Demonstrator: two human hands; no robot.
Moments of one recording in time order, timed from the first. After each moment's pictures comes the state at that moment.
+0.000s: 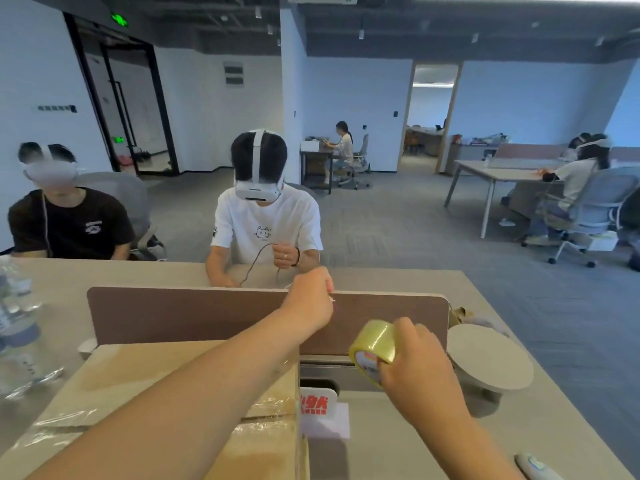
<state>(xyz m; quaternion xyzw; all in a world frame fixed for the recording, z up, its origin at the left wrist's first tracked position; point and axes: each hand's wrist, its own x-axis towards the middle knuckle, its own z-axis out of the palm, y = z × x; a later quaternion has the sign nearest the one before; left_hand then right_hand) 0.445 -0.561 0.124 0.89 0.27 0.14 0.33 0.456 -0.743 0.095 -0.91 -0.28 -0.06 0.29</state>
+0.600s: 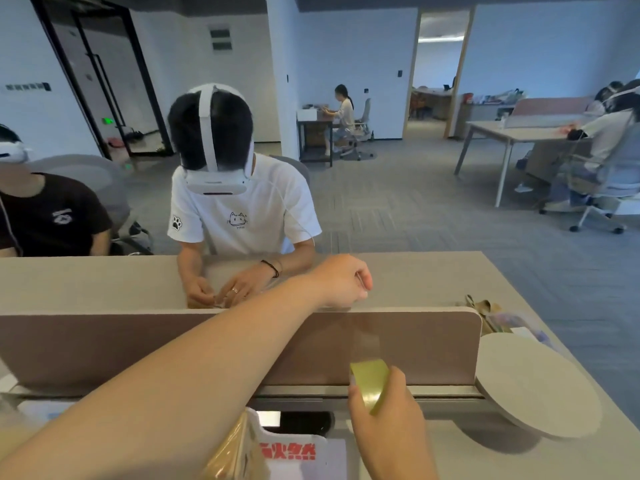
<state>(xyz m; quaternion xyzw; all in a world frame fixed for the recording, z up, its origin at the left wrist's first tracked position) 0.617 -0.511 0.082 0.95 0.10 -0.02 0.30 0.539 -0.676 -0.002 -0.90 -0.13 0.11 0.39</state>
